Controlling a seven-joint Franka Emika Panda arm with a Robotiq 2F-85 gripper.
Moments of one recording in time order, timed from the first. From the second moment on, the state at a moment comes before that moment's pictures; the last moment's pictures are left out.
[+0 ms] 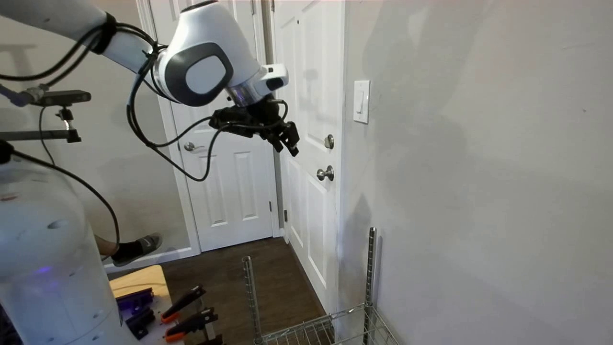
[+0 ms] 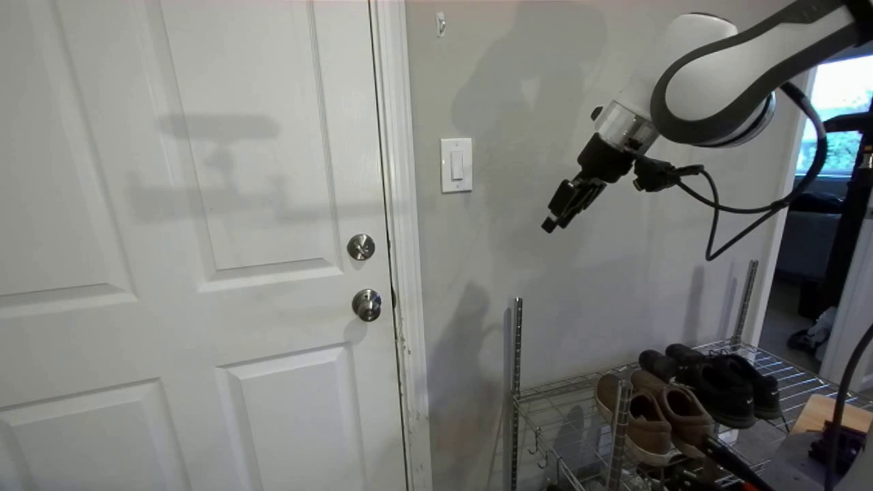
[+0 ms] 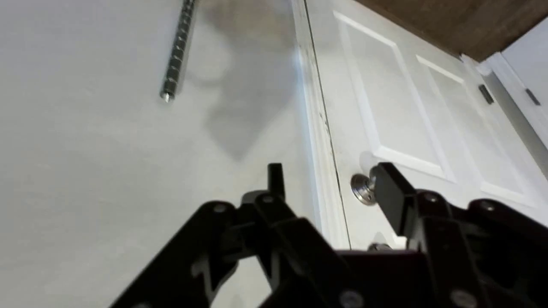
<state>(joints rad) 0.19 -0.65 -0.05 -2.77 0.08 2.72 -0.10</state>
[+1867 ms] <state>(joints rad) 1.42 -0.47 -1.33 -2.38 -0.26 3.46 -0.33</state>
